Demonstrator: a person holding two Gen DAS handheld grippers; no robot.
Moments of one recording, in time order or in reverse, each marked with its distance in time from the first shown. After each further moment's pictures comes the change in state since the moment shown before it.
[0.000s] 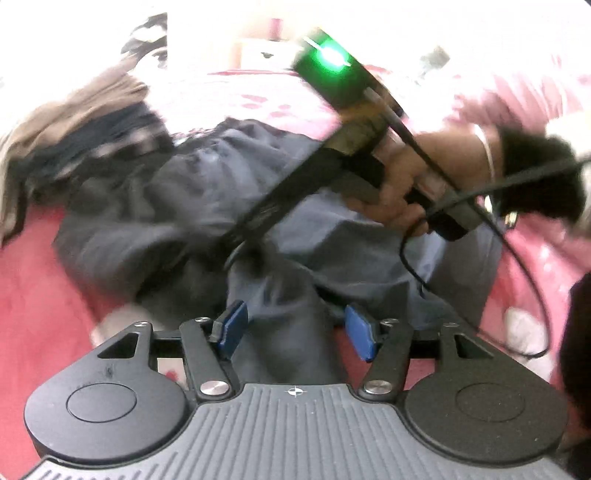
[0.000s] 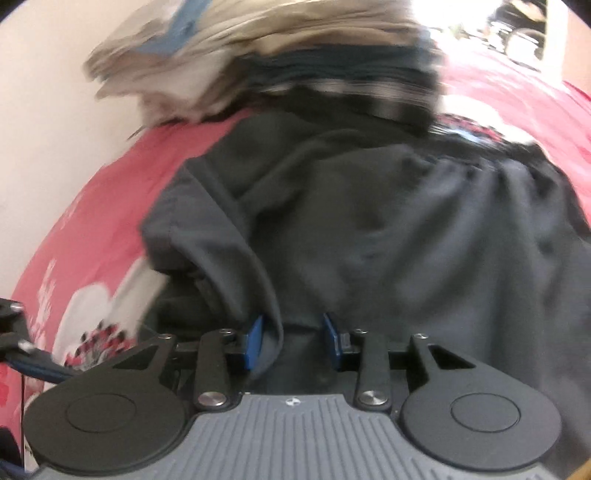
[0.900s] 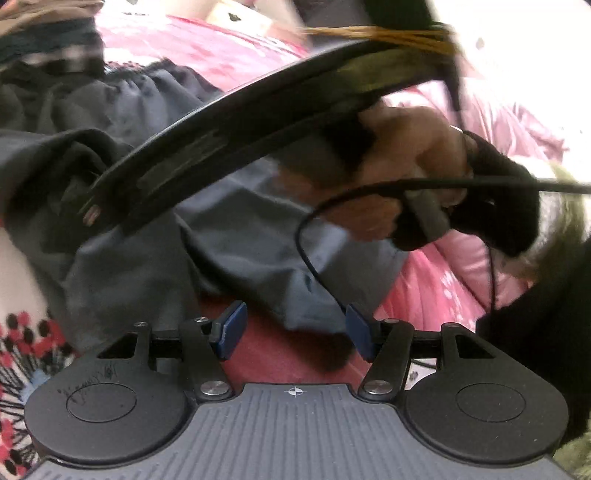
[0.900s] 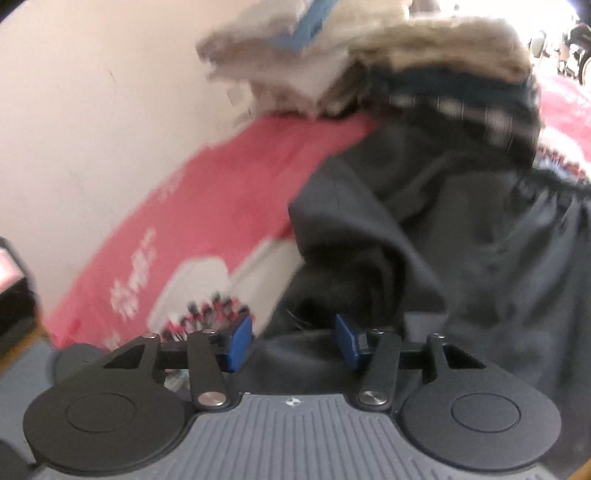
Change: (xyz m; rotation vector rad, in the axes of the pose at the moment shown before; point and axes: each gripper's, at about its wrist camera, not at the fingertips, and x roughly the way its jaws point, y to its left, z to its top) left arm 0.028 -0.033 -0.004 -0.181 0.080 -0.333; right arm -0.018 0.065 -0.014 -0.200 0.087 0.204
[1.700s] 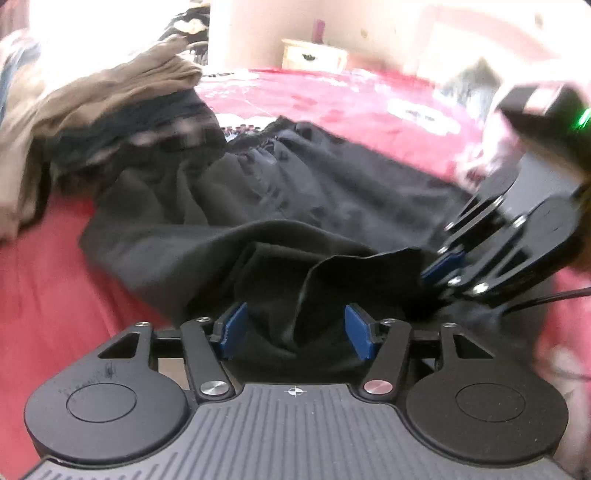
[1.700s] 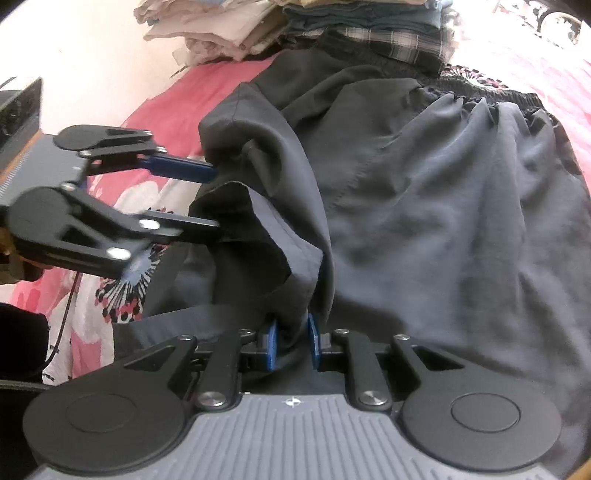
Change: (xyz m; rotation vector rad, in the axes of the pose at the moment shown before) left arm -0.004 0.053 0.041 0.150 -0.097 0.461; right arm -0.043 -0.040 -0.047 0.120 0.092 -0.090
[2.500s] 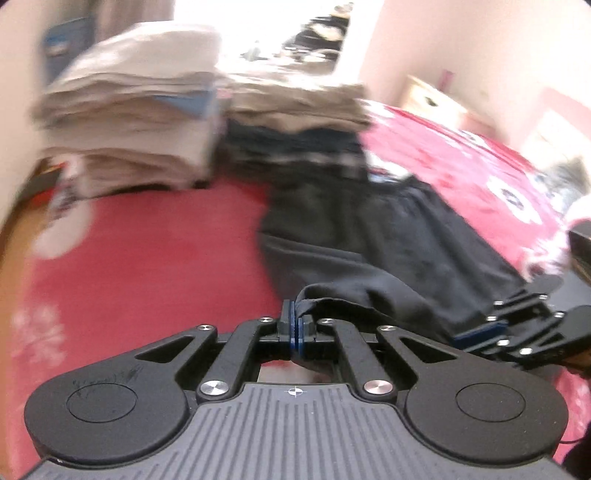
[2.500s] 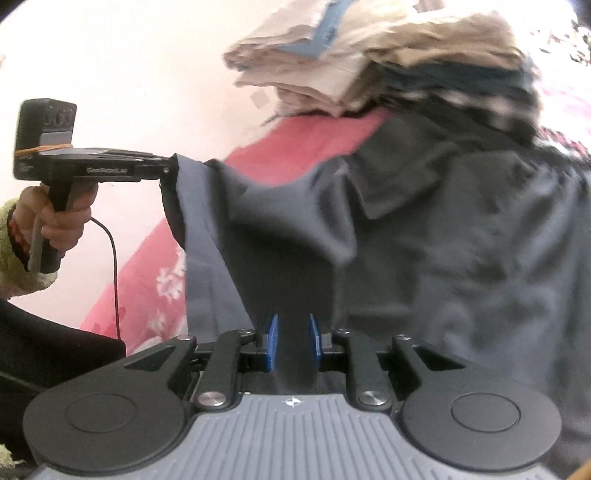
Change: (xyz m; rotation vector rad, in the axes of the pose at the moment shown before) left arm -0.135 0.097 -0.025 -0.418 -0.029 0.218; right arm -0.017 0.050 0.036 -0.085 -0.150 0.256
